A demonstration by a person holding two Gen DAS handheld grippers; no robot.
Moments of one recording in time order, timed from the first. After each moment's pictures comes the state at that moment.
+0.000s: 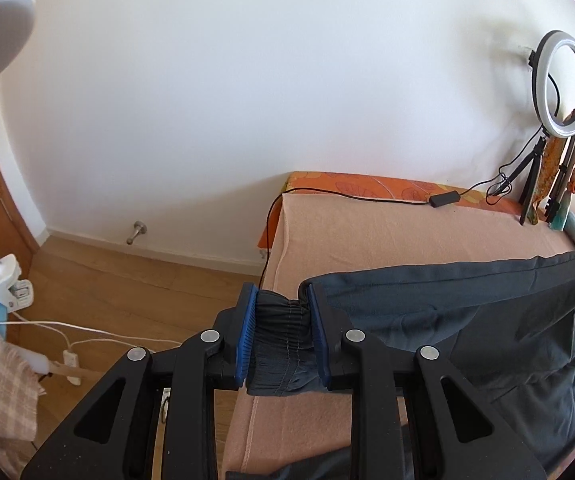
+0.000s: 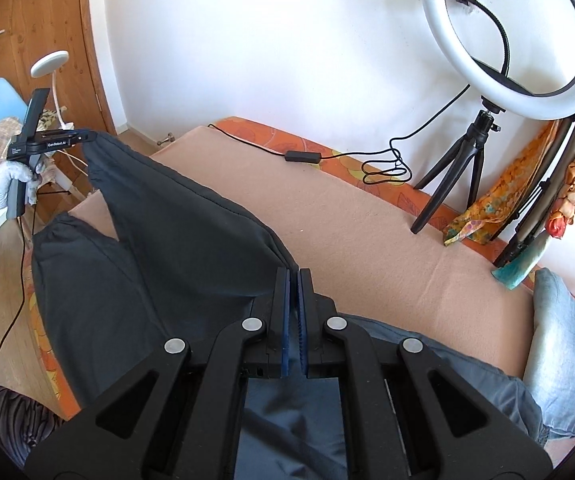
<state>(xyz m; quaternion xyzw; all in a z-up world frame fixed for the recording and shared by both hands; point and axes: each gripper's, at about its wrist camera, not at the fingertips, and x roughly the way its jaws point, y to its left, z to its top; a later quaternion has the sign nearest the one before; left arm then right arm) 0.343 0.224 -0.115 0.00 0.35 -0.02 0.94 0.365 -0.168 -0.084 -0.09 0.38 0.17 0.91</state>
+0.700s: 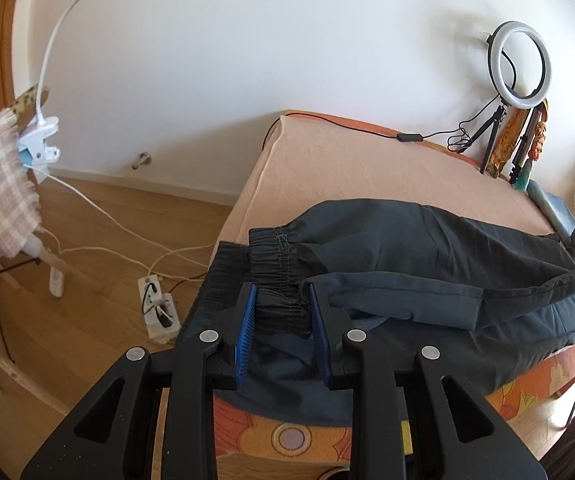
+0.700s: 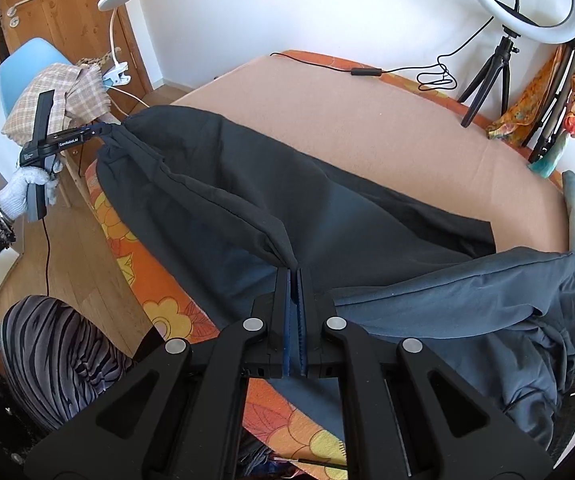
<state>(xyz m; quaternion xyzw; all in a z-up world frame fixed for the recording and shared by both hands) 0.182 0.241 -0.184 -0.07 0.37 -0.04 0.93 0.214 -0.118 -0.139 -0.08 0.45 0.21 0.86</state>
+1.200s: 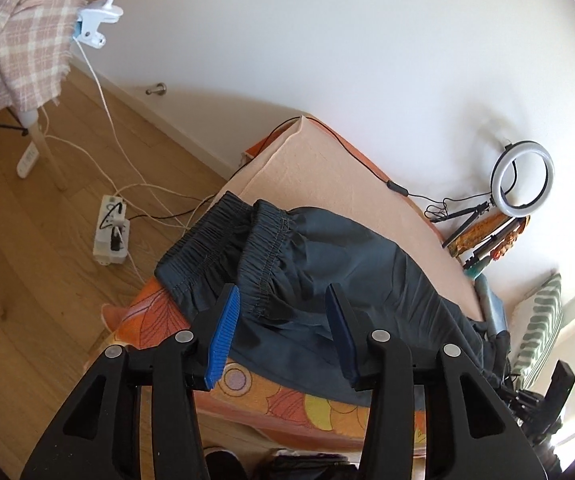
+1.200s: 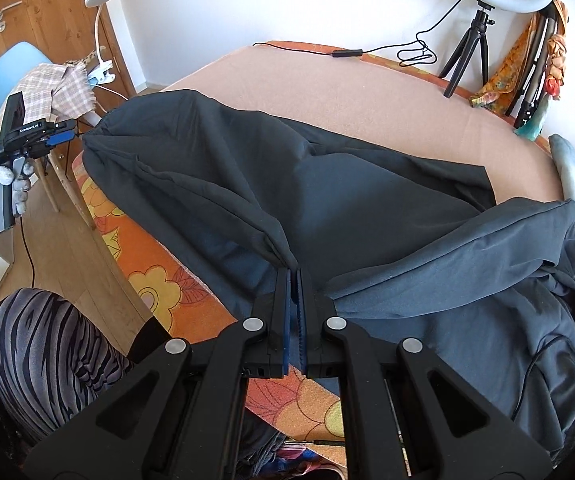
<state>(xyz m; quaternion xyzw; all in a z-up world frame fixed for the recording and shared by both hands) 0.147 0.282 -0.189 -0.31 0.37 -0.05 0.88 0.187 -0.126 -0.168 -0.06 0.45 0.17 0.87</state>
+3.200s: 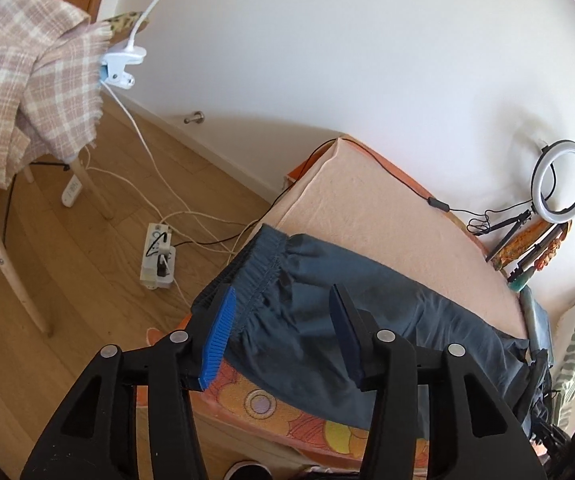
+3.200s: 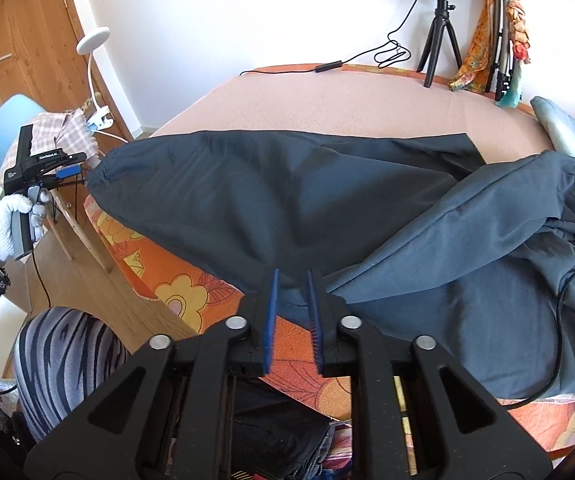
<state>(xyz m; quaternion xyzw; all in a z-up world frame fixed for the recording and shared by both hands) 0.145 0.278 -0.158 -0.24 0.35 0.04 0.90 0.152 -0.143 -0.168 0.03 0.41 0.15 0.90</state>
